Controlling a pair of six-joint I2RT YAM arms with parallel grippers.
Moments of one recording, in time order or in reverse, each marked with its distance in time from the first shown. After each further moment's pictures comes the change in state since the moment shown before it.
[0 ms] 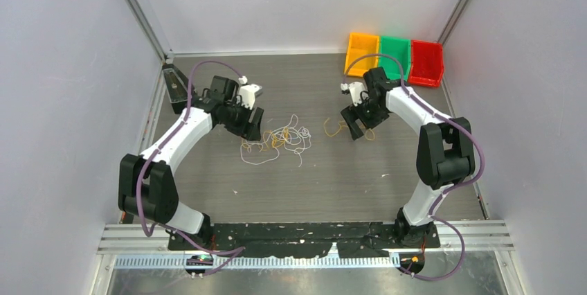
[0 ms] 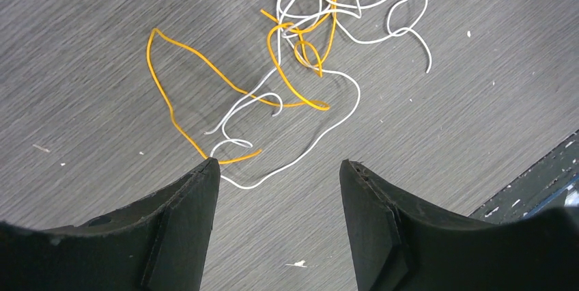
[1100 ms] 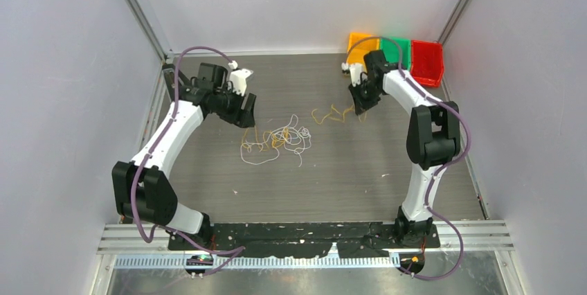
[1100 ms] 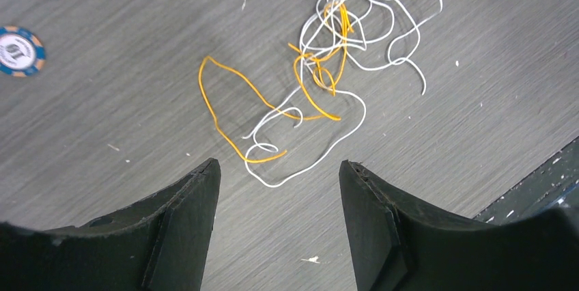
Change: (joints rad) left arm 0.057 -0.023 0.129 -0.080 0.014 0.031; right arm -0.048 0.216 0.241 0.000 -0.003 0.021
